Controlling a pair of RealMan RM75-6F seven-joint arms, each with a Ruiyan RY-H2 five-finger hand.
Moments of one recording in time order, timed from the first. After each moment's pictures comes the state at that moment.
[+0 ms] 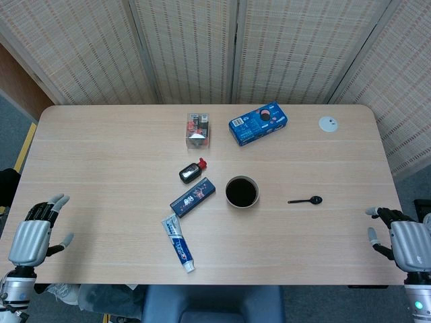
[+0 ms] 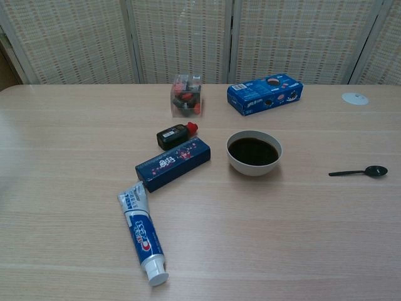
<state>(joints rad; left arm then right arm) -0.16 -1.23 -0.06 -1.56 1.49 1.46 0.07 0.05 -1.07 0.04 -1.71 -1.47 1.50 -0.04</state>
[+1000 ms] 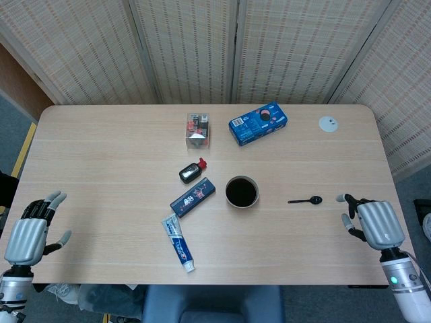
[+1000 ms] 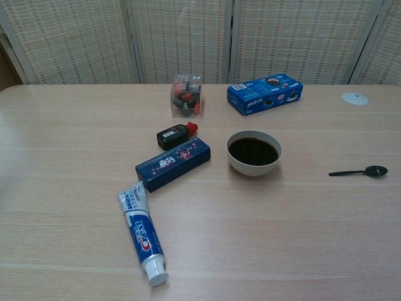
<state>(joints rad) -0.16 -1.20 -0.07 -1.59 1.50 1.48 0.08 0.20 -1.09 0.09 -1.68 -1.51 1.33 -0.12</state>
